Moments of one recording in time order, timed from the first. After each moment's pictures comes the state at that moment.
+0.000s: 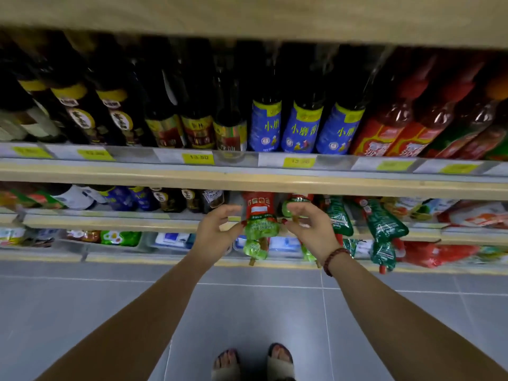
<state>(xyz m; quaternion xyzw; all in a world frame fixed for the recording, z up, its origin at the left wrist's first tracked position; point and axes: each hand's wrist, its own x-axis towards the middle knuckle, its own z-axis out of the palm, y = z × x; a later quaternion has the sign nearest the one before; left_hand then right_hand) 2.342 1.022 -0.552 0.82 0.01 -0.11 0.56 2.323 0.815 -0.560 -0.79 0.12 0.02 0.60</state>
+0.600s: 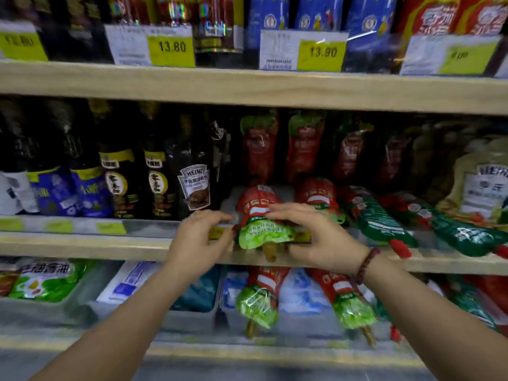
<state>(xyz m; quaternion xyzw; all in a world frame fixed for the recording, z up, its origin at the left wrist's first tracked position) 2.402 1.033 -0.743 0.88 -0.22 0.22 0.36 2.365 0.798 -0.700 -0.91 -0.27 -0.08 0.29</state>
